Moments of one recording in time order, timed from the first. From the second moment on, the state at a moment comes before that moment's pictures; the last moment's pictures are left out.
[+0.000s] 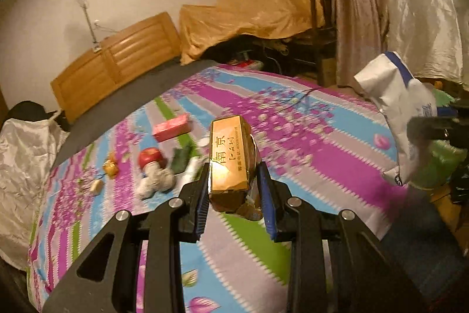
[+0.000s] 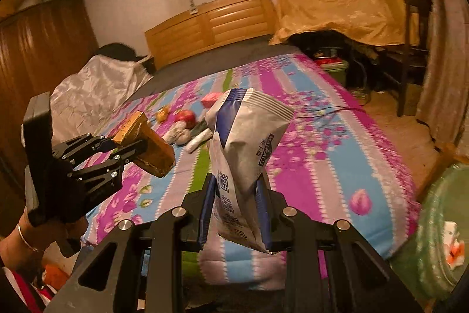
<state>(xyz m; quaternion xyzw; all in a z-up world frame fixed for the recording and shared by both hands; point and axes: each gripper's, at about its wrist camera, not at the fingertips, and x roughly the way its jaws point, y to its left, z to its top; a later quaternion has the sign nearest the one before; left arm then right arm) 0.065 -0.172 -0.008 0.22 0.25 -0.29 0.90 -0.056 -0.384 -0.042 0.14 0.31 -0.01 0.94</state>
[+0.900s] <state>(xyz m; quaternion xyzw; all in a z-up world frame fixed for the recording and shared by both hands) -0.021 -0.469 0.024 0.30 0.18 -0.49 0.80 -0.241 -0.644 -0.002 0.17 0.27 -0.39 0.86</state>
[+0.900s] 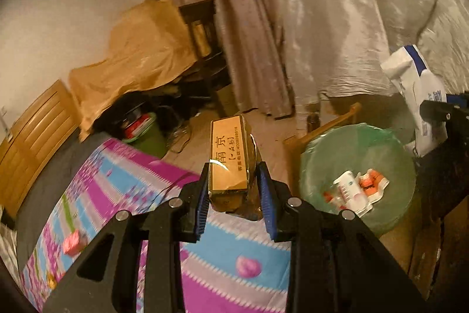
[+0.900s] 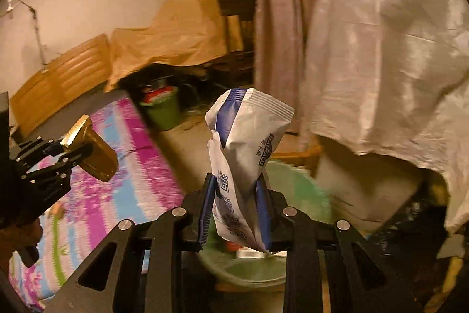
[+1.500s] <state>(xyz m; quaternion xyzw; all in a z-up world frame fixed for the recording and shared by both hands) -0.073 -0.561 -0.014 0.35 0.19 -0.55 0.74 -0.269 -0.703 -0.040 0.20 0.30 -0.42 0.83</state>
